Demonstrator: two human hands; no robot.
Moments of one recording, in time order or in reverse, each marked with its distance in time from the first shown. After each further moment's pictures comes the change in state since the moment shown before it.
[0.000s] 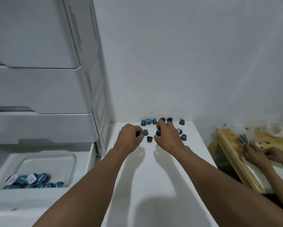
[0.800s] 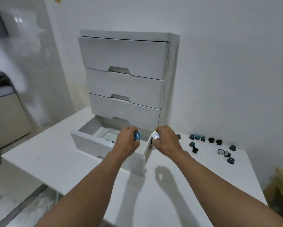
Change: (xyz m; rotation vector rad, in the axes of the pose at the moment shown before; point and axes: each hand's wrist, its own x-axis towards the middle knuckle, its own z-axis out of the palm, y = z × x) left_hand -0.230 -0.015 -0.153 0.200 0.375 -0.320; right_hand -0.145 -0.163 0.021 0.092 -0.072 -0.504
